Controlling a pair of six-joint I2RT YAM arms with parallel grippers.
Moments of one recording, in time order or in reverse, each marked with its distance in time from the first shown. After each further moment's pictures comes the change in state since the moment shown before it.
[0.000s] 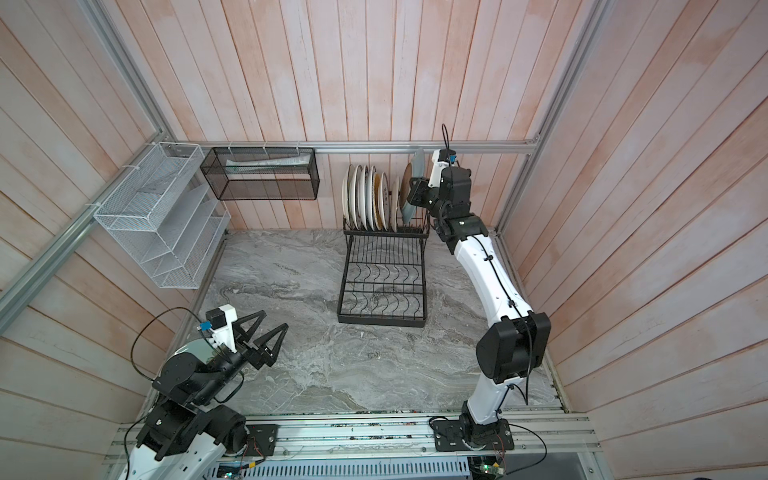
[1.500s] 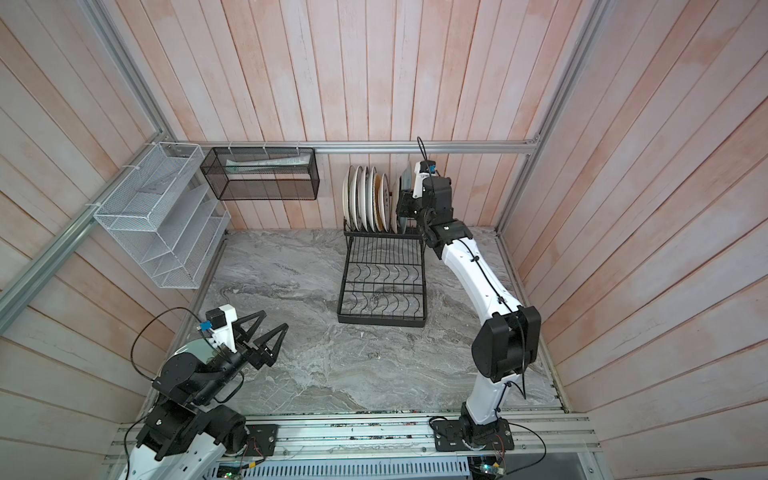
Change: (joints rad) left arm 0.000 0.000 0.000 0.000 0.000 -0.004; right arm 0.075 0.028 -0.059 -0.006 0.125 -0.128
